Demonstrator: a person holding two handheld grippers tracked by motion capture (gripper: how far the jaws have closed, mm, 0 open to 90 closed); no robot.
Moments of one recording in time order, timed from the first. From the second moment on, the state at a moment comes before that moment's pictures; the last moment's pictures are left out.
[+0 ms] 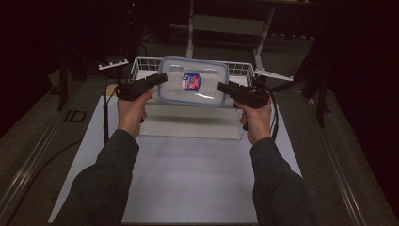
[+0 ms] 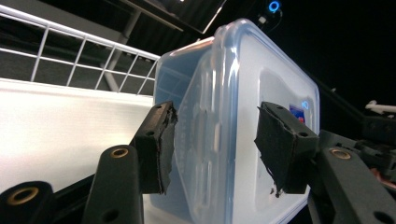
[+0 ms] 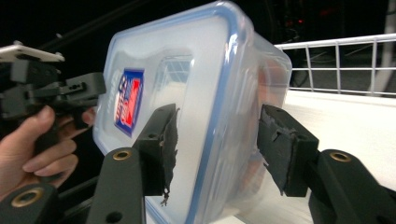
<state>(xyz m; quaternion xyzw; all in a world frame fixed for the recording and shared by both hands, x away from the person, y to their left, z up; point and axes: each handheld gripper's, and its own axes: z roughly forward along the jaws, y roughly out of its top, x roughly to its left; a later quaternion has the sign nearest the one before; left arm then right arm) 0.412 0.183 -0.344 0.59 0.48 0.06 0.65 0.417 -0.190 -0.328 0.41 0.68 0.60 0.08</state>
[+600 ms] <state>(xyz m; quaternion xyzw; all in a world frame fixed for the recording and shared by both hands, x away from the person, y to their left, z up) 0.406 0.183 -0.346 0.61 0.49 0.10 0.61 0.410 -0.182 -0.328 0.41 0.70 0.57 0.14</state>
